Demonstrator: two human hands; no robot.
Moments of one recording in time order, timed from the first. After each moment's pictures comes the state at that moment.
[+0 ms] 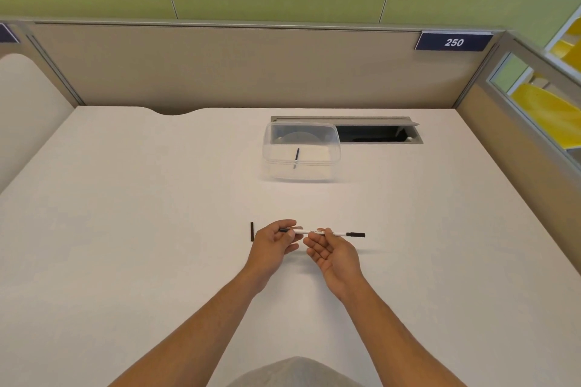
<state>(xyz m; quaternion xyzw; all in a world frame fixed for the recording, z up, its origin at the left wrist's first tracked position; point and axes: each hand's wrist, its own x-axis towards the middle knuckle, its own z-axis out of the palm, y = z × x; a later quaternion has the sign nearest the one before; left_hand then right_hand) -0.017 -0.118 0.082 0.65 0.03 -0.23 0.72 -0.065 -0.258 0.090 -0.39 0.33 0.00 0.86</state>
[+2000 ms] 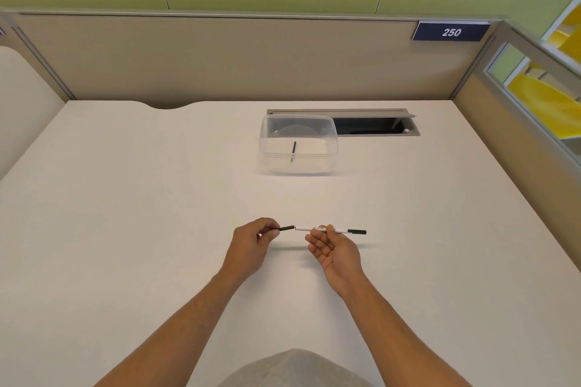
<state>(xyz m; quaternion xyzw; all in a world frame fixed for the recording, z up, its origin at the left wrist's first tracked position) -0.010 -0.082 0.074 0.85 -0.12 -0.08 0.51 -0.072 -0.260 0.081 -0.37 0.34 -0.01 0.86</state>
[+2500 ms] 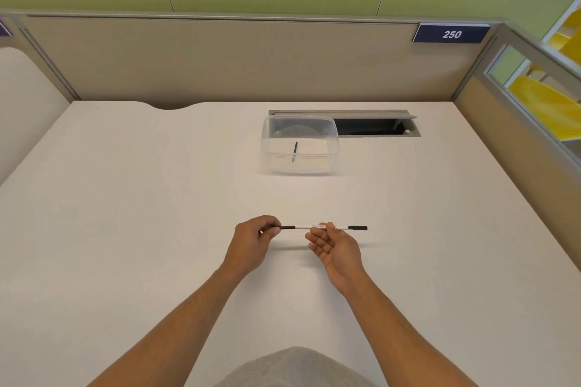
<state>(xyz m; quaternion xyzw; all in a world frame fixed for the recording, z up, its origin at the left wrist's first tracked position) -0.009 -0.082 0.079 0.85 -0.12 -0.09 0.51 -0.072 -0.260 0.084 -0.40 0.33 -0.01 0.85</state>
